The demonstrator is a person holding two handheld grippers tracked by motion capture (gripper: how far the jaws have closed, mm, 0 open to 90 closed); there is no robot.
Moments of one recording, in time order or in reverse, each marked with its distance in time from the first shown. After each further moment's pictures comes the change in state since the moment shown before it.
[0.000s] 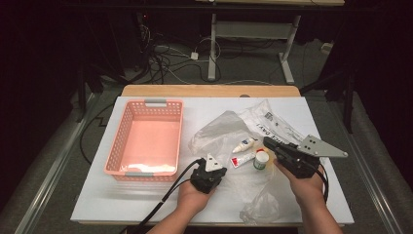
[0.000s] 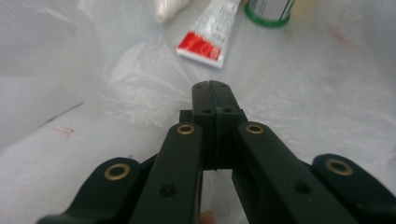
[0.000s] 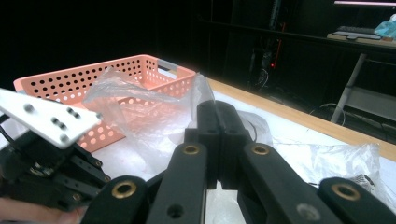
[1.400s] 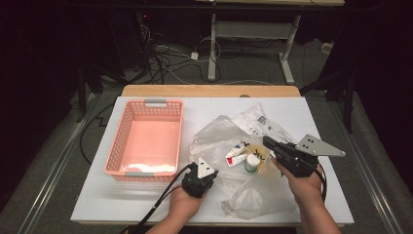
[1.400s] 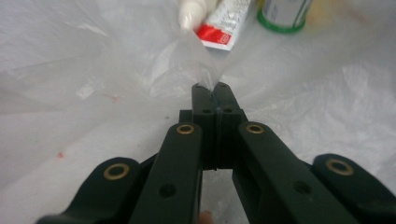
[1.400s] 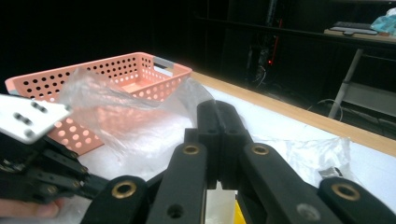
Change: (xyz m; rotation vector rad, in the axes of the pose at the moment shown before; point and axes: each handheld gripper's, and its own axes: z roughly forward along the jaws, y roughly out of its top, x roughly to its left) left arm 0.003 -0.017 -0.019 -0.025 0.098 -0.025; right arm -0.002 -0.003 0.004 0.010 -0.017 0.010
